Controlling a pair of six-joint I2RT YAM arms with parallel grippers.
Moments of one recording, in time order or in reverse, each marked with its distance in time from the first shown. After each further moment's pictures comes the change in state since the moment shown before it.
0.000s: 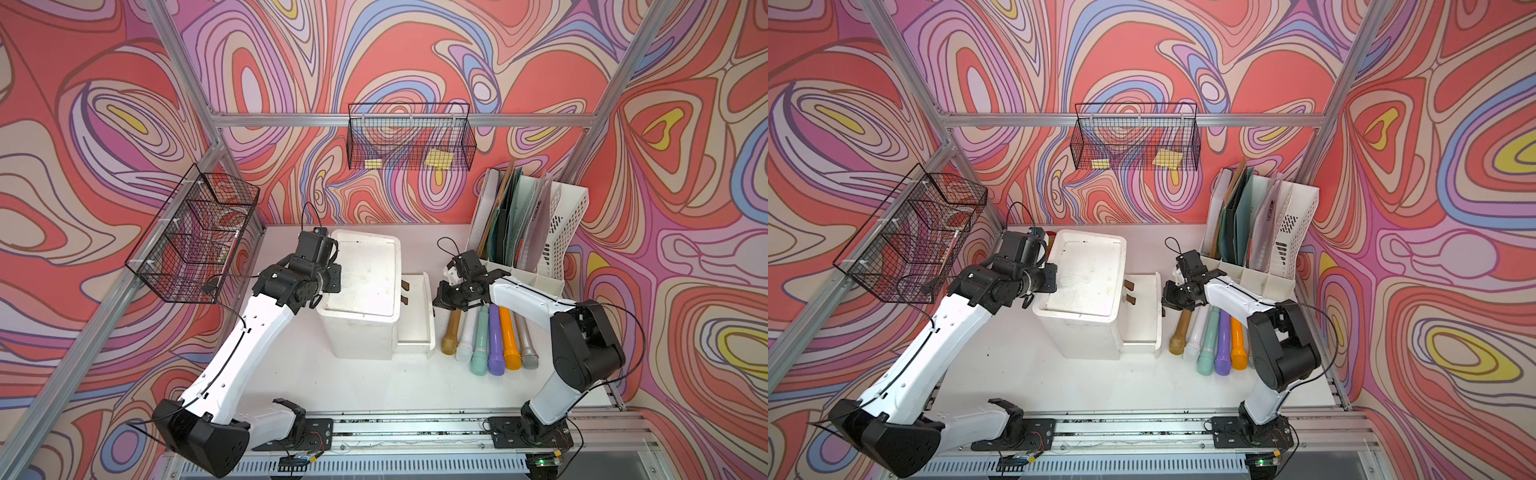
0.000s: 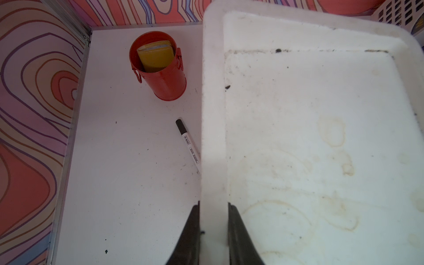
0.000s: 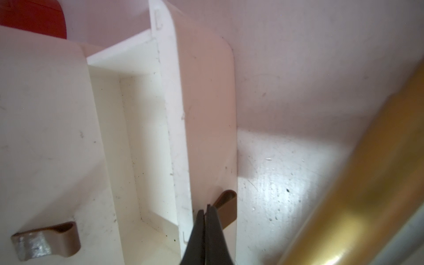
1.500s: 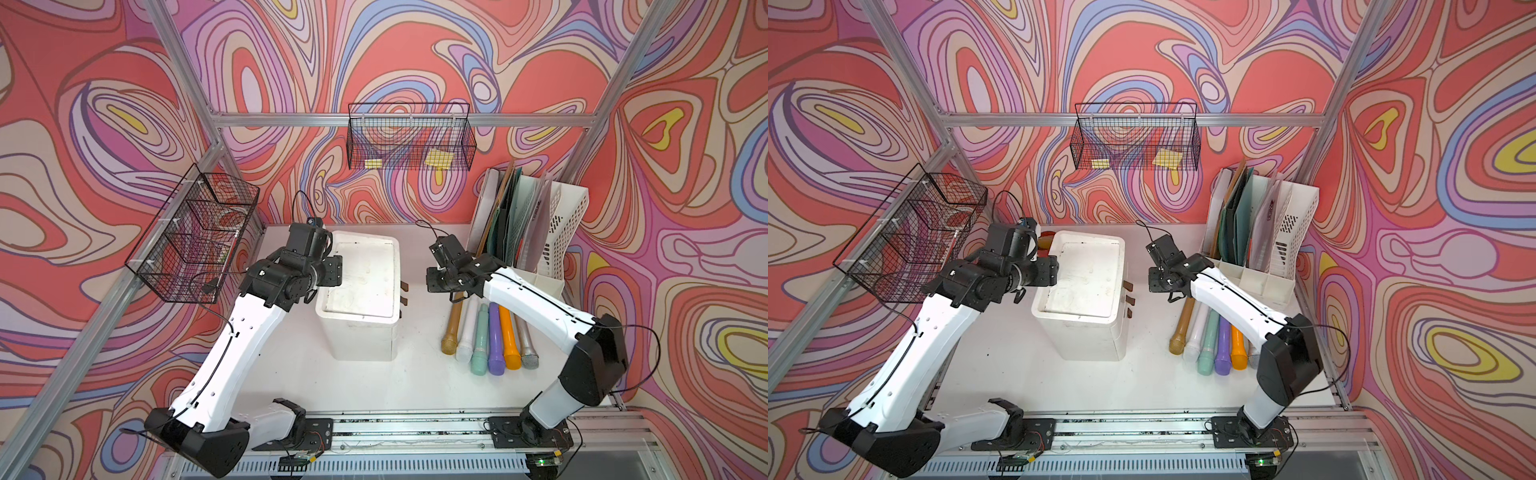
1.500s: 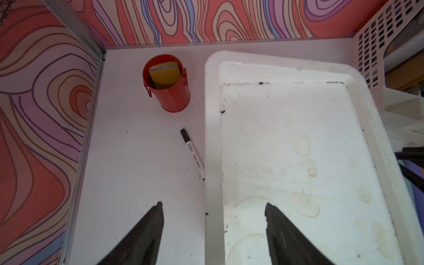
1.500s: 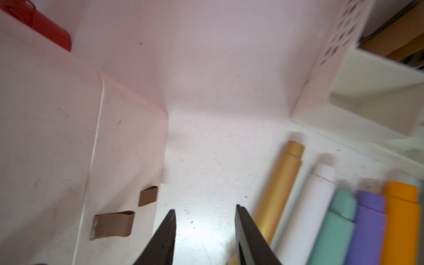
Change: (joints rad) left arm 0.000 -0.011 0.158 -0.093 -0.035 0.003; right arm 0.208 -0.112 0.309 -0.331 0.661 -0.147
